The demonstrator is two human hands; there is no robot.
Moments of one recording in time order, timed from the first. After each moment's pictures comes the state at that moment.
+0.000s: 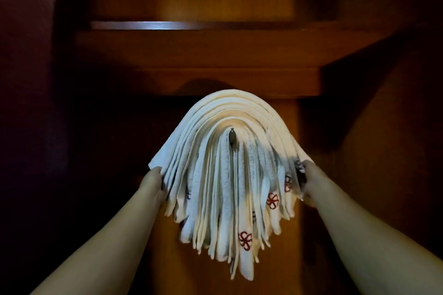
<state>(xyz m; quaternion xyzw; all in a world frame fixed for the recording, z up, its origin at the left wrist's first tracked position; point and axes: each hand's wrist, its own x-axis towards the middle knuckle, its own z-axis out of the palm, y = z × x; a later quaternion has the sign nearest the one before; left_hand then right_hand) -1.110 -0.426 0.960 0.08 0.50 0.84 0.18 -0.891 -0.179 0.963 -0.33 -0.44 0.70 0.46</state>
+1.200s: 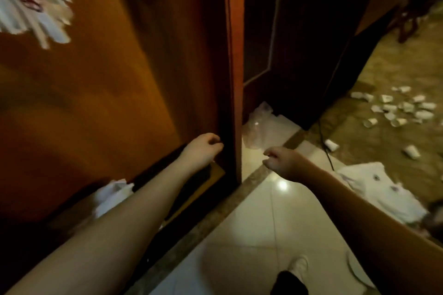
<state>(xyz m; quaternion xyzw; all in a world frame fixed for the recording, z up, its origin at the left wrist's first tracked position) -0.727 -0.486 0.600 0.60 0.69 0.14 0.37 -0.486 -0.475 0.534 -0.61 -0.73 0.29 0.05</state>
